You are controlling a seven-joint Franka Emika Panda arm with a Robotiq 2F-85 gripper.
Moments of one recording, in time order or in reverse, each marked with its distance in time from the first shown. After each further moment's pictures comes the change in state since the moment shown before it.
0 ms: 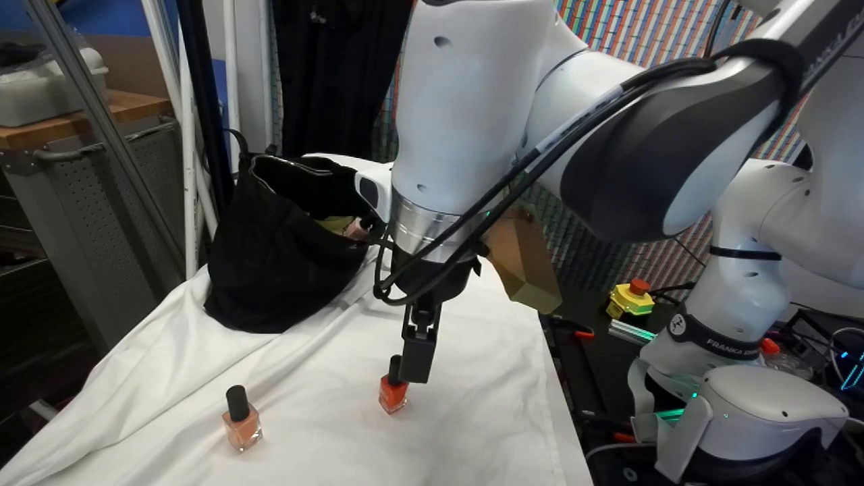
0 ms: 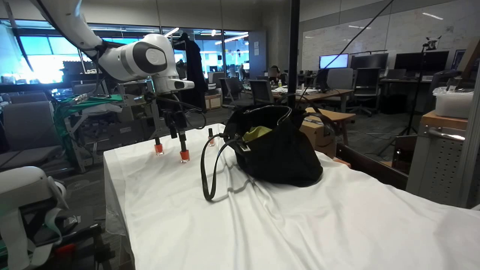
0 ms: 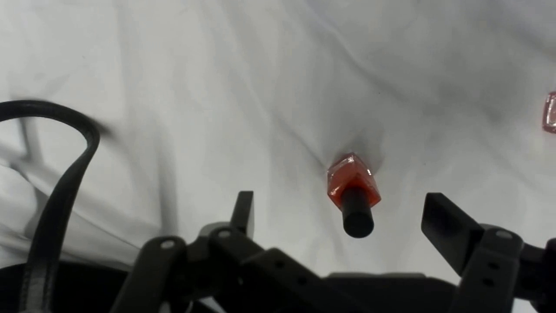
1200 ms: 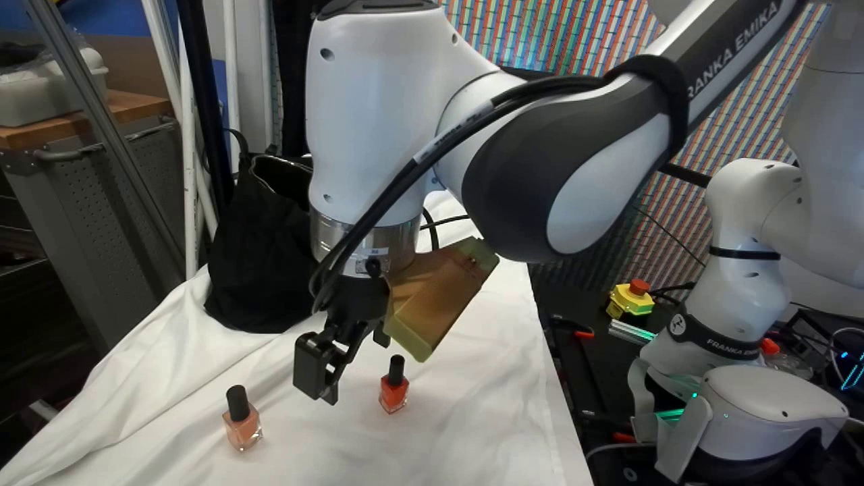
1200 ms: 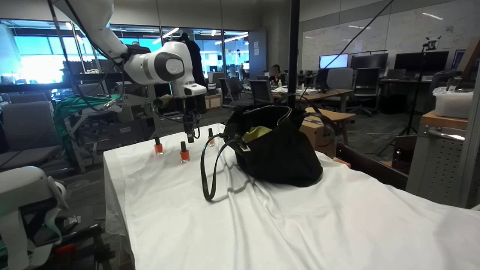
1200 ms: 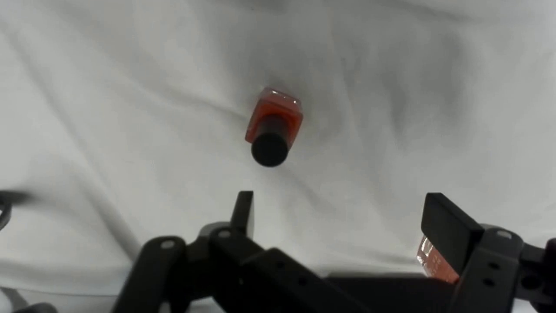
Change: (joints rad) arm 0.033 0.184 -0.052 0.194 0.081 0.042 0.386
